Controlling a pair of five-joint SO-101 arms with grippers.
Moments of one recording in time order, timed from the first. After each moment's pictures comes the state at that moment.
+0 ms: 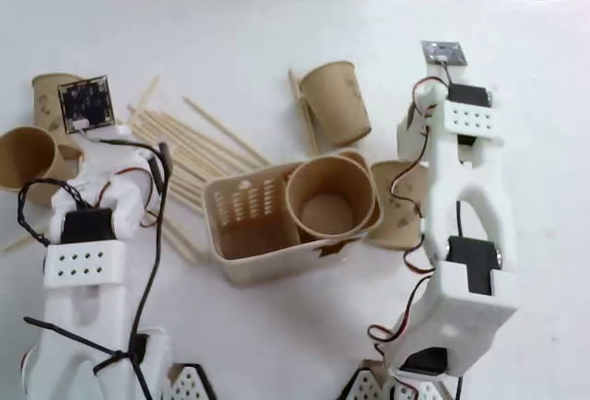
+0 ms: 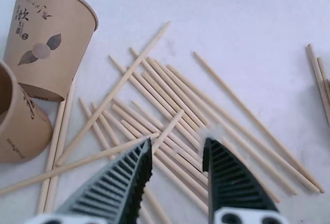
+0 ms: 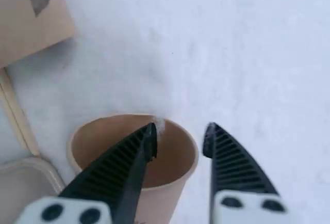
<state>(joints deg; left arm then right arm) -11.8 -44.6 55.3 43.6 8.1 6.8 15.3 -1.8 73.8 10.5</state>
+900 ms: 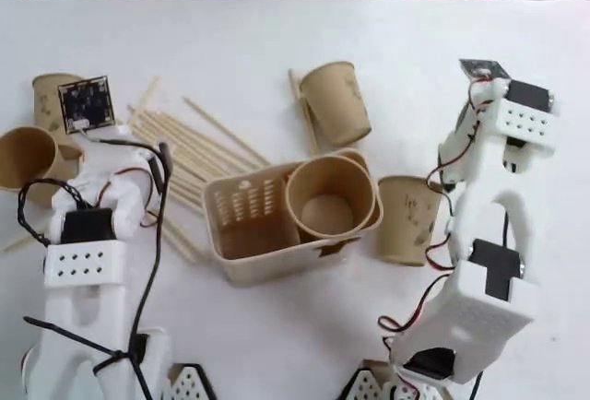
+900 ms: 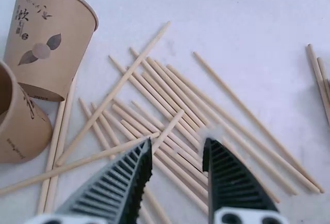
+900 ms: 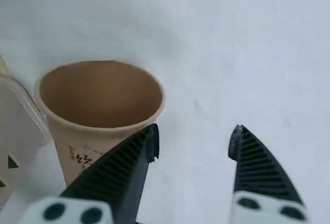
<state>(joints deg) -11.8 -44.6 55.3 43.6 8.1 15.3 15.4 -9.6 92.7 22.9</state>
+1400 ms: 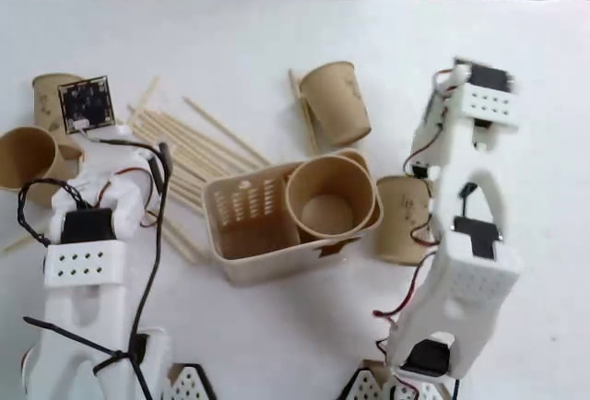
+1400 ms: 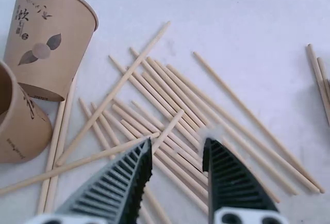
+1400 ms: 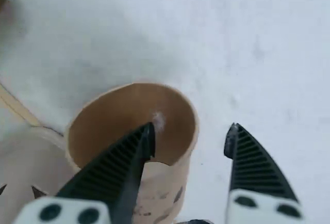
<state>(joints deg) -11.8 -44.6 55.3 43.6 8.1 9.1 28.1 -19.4 97.5 -1.8</state>
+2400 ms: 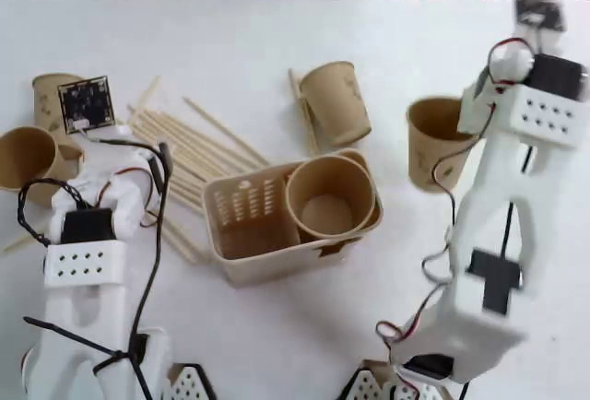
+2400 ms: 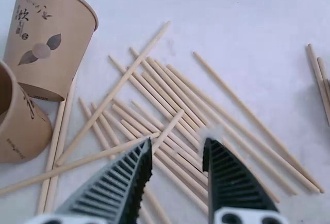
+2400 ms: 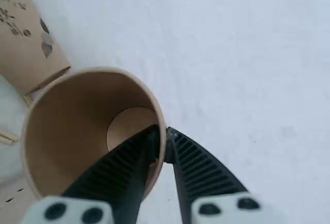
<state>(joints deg) -11.8 -44.6 55.3 43.6 8.1 15.5 7.6 -29.5 97.0 8.3</state>
